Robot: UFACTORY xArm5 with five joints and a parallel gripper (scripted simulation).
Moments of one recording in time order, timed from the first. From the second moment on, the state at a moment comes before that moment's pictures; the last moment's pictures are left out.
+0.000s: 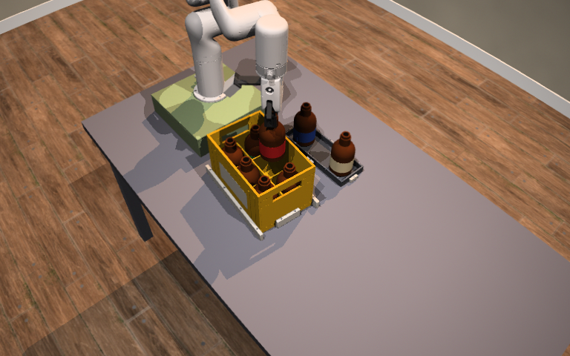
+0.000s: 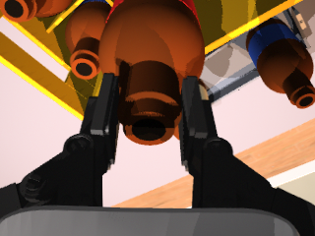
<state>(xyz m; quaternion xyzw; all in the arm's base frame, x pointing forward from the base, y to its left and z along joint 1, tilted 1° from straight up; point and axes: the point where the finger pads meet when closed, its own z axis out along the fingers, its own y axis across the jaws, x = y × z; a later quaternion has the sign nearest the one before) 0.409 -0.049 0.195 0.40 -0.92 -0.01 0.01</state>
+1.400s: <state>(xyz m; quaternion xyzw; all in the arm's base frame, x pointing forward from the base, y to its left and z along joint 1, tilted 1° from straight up) 0.408 -0.049 0.173 0.40 -0.92 -0.01 0.01</state>
